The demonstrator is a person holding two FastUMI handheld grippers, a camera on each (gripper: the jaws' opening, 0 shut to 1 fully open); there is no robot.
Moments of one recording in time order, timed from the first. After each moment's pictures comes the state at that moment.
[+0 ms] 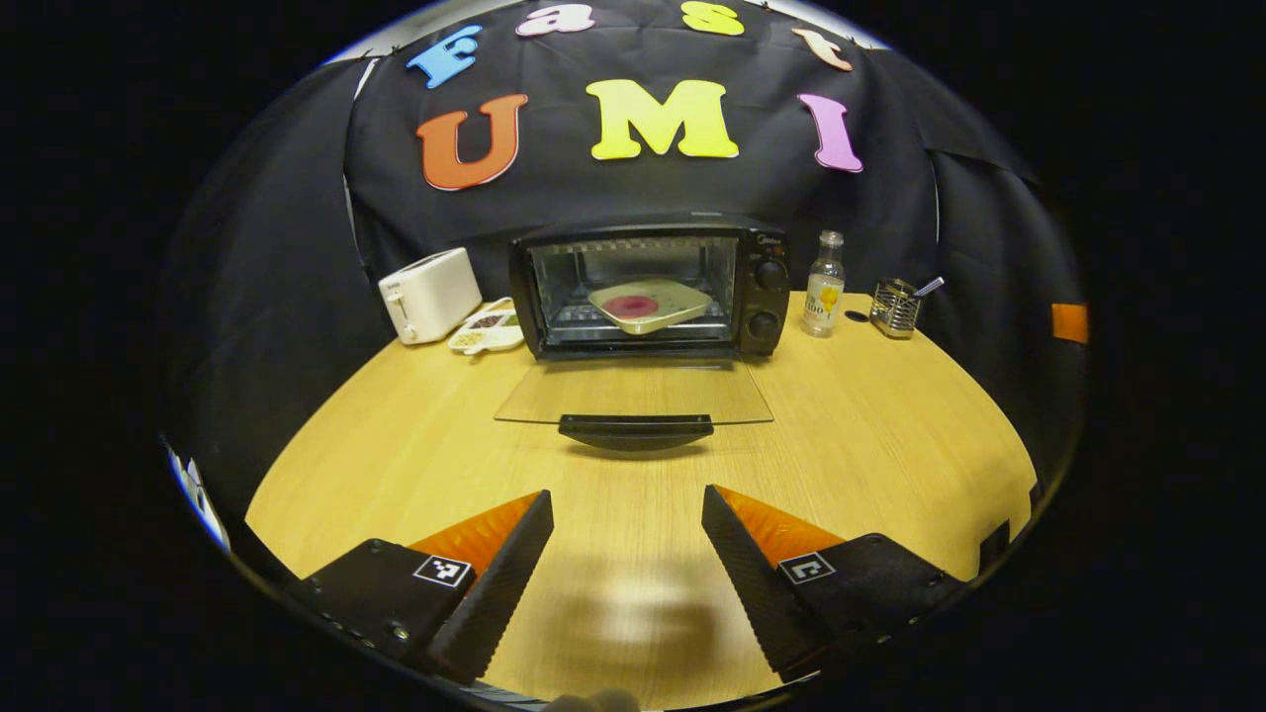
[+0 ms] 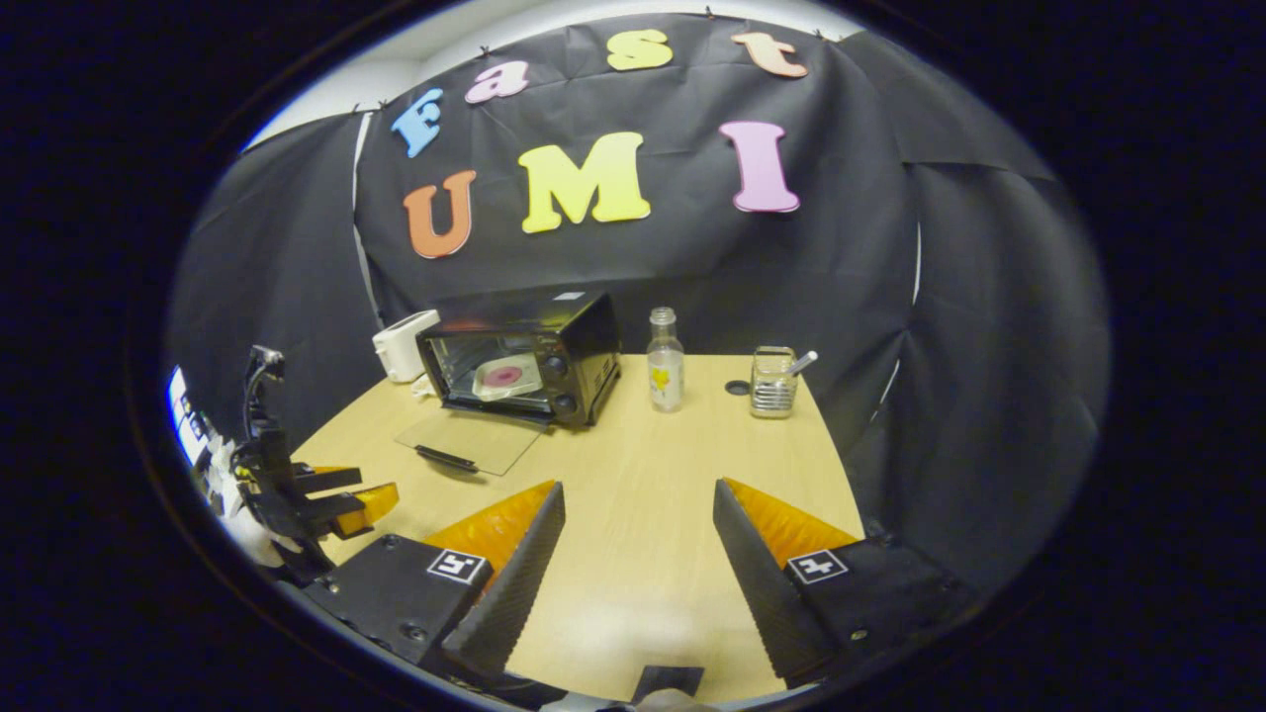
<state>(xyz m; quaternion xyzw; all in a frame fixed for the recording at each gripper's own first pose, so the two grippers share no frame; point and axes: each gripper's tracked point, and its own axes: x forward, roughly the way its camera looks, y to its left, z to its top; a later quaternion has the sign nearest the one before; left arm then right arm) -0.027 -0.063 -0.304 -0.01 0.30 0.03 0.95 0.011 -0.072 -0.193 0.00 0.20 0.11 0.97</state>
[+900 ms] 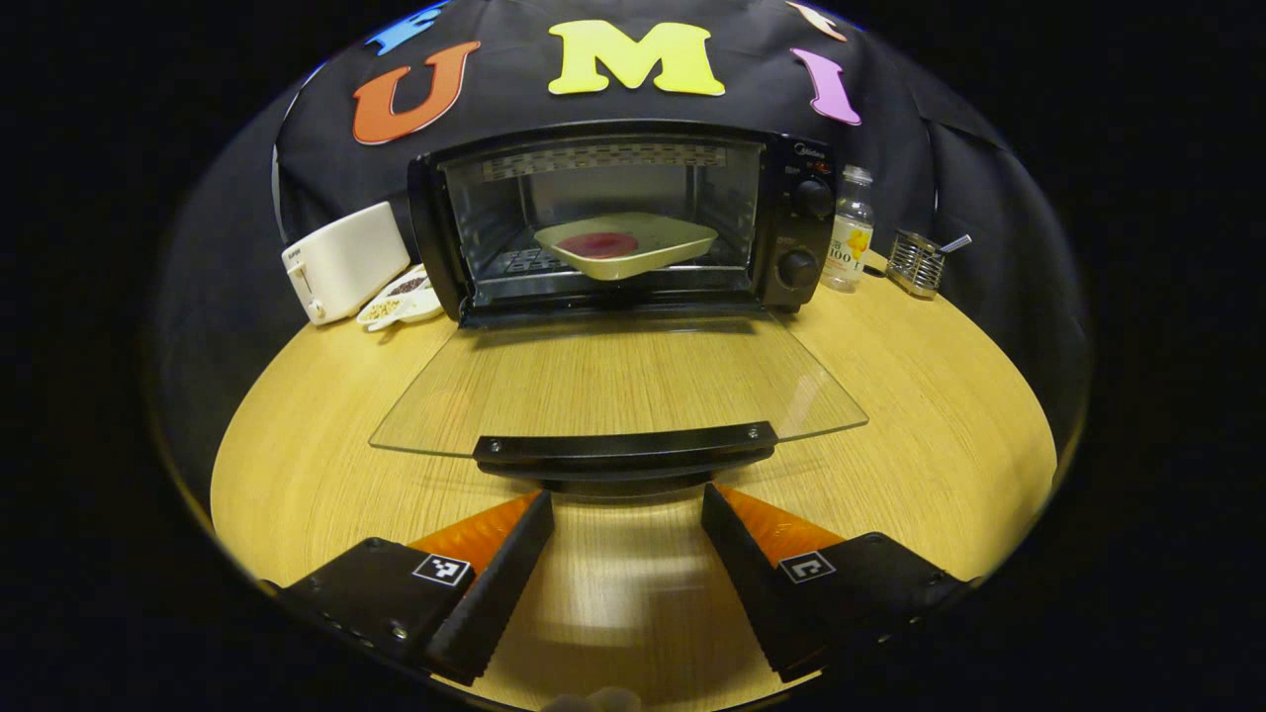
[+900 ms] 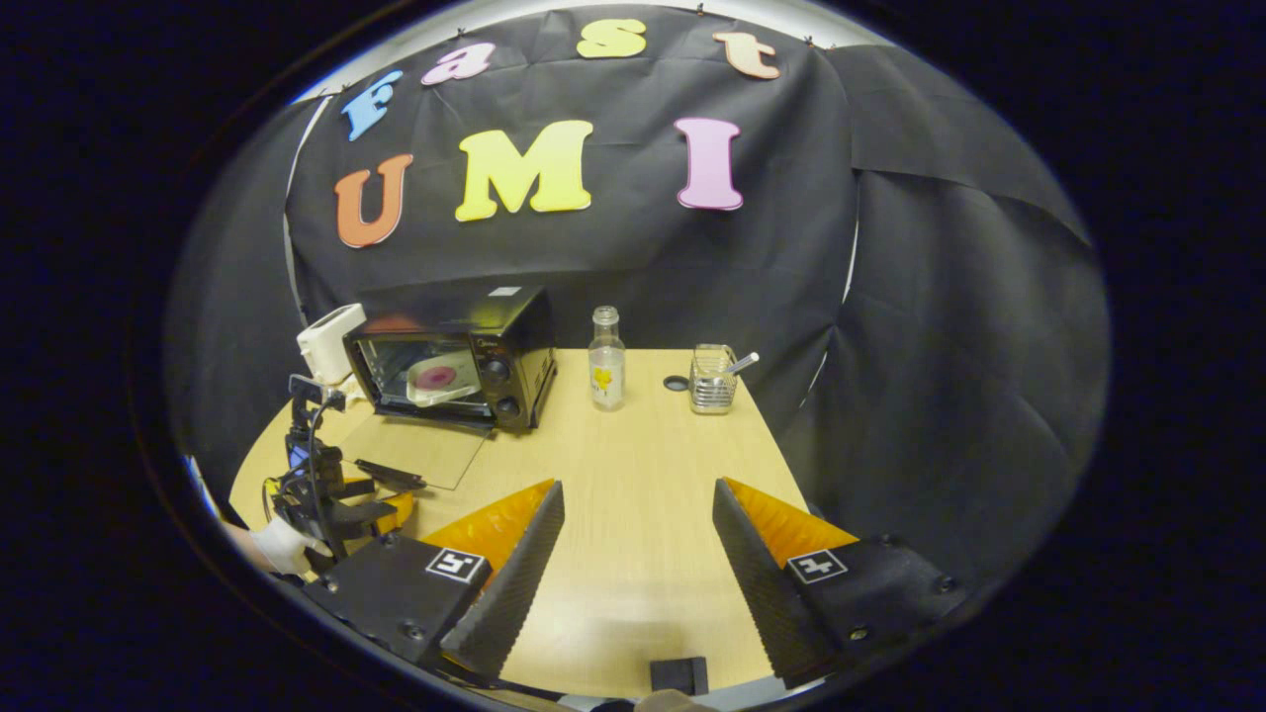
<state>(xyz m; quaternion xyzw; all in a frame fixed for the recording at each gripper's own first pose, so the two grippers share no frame) 0.054 -0.054 -0.380 -0.01 0.36 -0.03 0.93 0.020 -0.056 -0.178 -0.01 0.23 -0.01 0.97</state>
